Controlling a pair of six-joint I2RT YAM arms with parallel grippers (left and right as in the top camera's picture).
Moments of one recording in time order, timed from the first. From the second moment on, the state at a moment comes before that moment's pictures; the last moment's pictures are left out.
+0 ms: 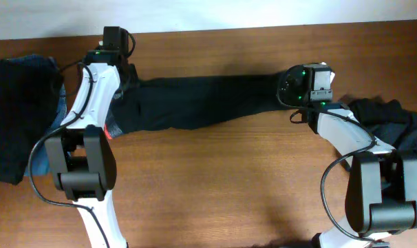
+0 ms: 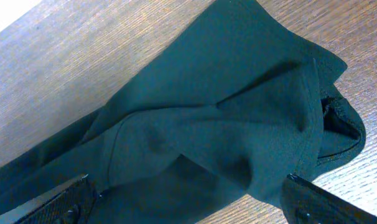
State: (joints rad) left arm -0.06 2.19 1.87 -0.89 -0.23 -0.26; right arm 0.01 1.77 1.06 -0.12 0.11 0.54
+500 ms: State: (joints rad) left arm -0.06 2.19 1.72 -0.79 -0.21 -0.23; right arm 0.01 1.77 1.06 -0.13 0.11 0.54
